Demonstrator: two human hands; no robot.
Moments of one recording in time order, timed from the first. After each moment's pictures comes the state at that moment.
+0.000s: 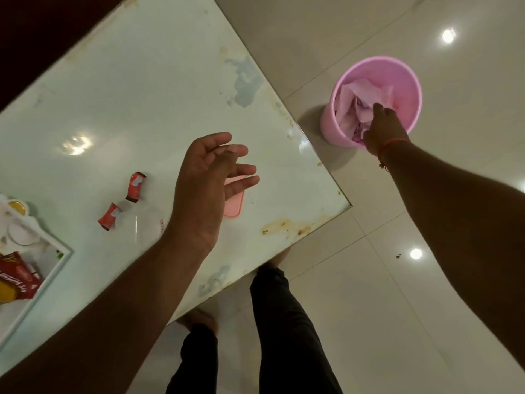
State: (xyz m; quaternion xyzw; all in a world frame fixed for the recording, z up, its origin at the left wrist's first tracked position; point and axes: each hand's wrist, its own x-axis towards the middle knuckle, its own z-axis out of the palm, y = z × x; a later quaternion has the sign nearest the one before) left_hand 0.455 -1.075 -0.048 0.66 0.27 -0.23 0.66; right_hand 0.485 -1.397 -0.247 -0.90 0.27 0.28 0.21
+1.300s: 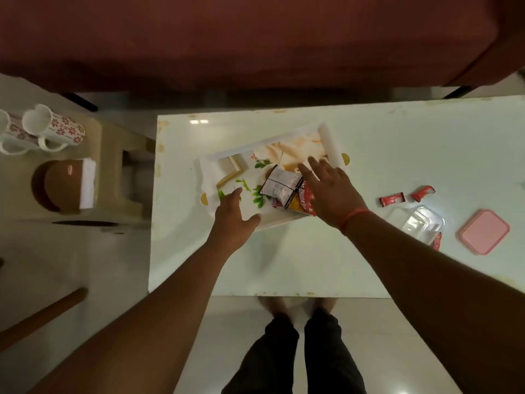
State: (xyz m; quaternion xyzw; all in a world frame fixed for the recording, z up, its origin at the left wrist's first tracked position) left_hand 0.234 -0.506 -0.032 0.83 0.34 -0.18 0.40; right_hand 0.373 -0.709 -0.055 -0.91 -0.37 0.16 0.06
